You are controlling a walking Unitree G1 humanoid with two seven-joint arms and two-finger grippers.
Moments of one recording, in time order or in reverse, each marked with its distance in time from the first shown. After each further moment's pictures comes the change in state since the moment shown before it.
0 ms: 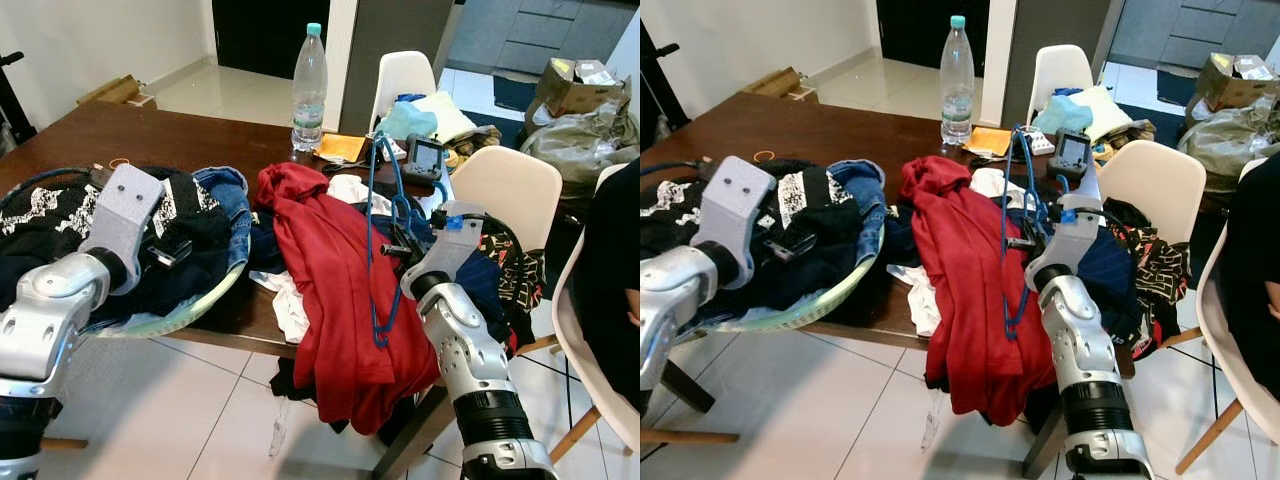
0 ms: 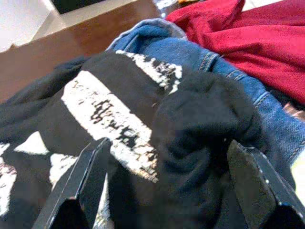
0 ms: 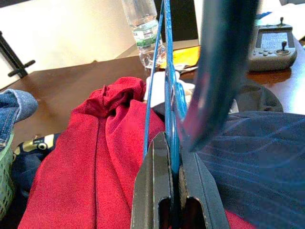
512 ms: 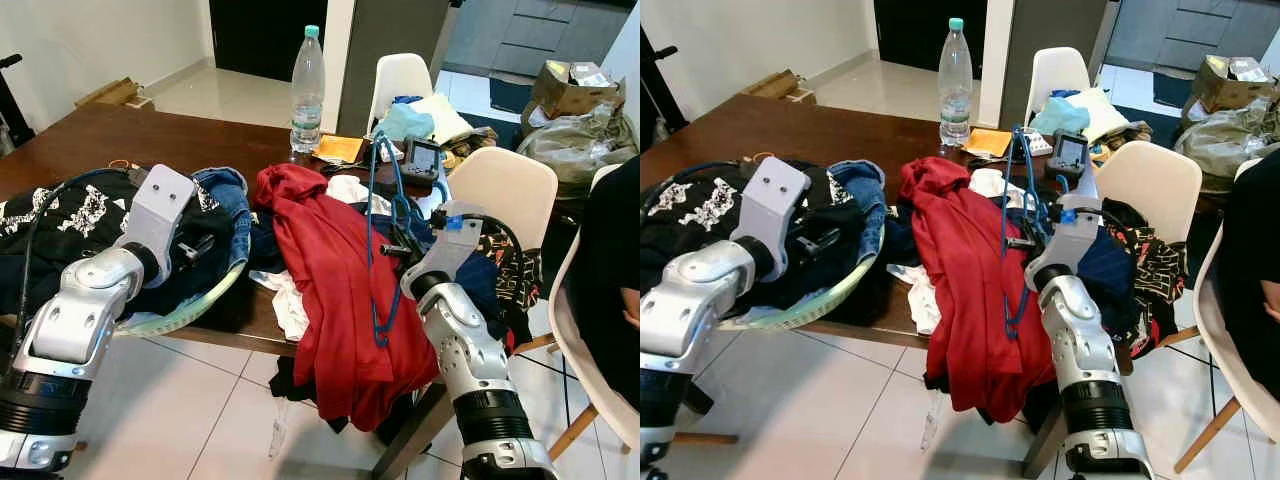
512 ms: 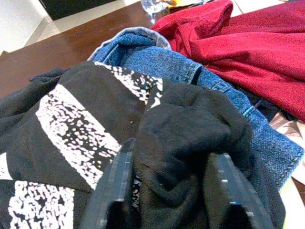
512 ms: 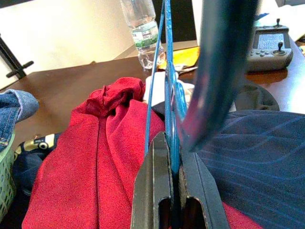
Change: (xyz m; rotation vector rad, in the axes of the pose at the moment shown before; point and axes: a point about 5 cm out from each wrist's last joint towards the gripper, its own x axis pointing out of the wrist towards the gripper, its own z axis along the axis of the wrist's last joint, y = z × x) left arm 0.018 -0.012 0.001 -0.003 -0.012 -0.023; right arm 0.000 0.000 0.000 0.001 0.002 -0.004
